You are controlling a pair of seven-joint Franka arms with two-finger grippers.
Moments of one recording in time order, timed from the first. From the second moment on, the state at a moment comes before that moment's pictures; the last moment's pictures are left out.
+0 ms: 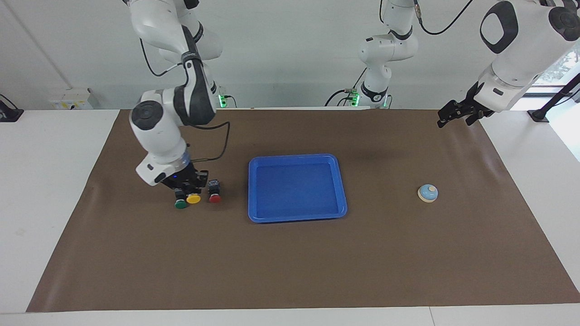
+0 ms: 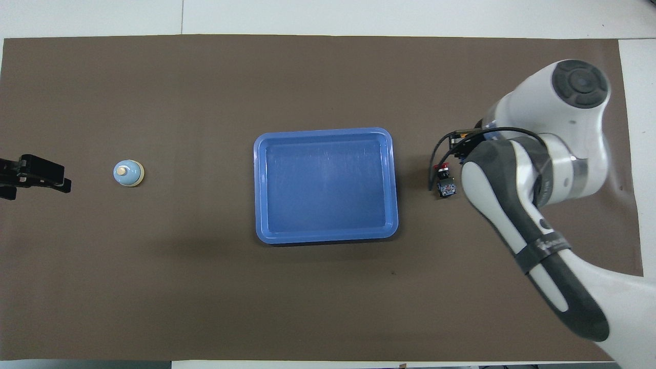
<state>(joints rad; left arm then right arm) 0.08 -0.02 -0.05 -1.68 -0.04 1.50 0.00 0.18 0.26 0.05 -1.83 0.00 2.06 0.25</state>
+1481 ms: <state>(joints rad) 0.08 -0.02 -0.05 -1.68 -0.04 1.50 0.00 0.45 0.36 0.04 -1.91 0.03 2.22 0.72</state>
